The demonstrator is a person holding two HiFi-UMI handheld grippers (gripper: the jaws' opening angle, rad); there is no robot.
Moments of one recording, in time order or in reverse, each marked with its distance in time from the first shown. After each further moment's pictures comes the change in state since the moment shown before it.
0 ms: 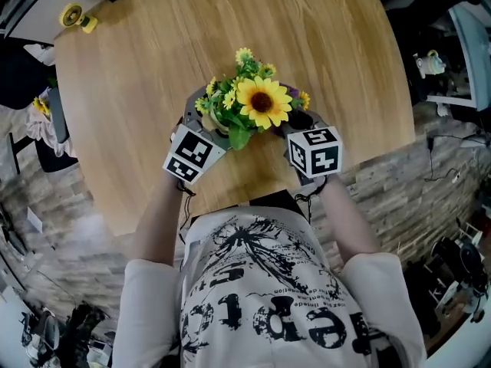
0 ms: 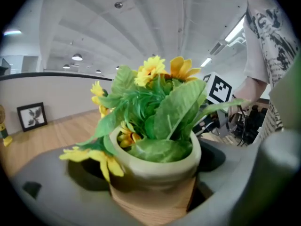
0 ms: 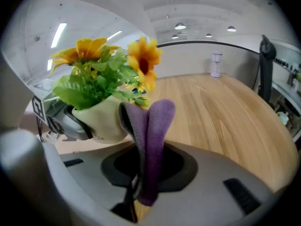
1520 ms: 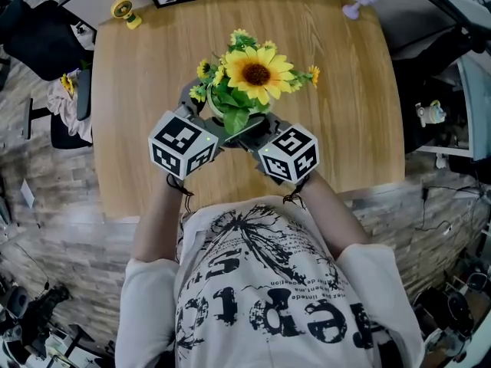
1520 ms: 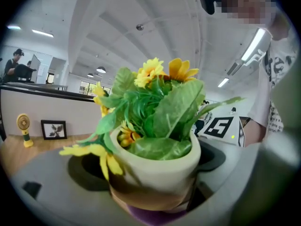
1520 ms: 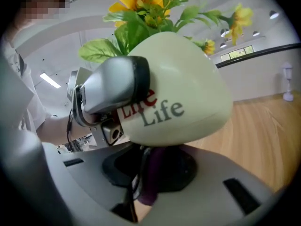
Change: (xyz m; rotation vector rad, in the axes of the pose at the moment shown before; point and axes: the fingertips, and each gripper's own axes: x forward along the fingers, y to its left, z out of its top) left arm -0.063 0.019 0.128 -0.159 -0.217 0.188; right arm -0.037 0.154 0.089 -0.279 -0.240 0.640
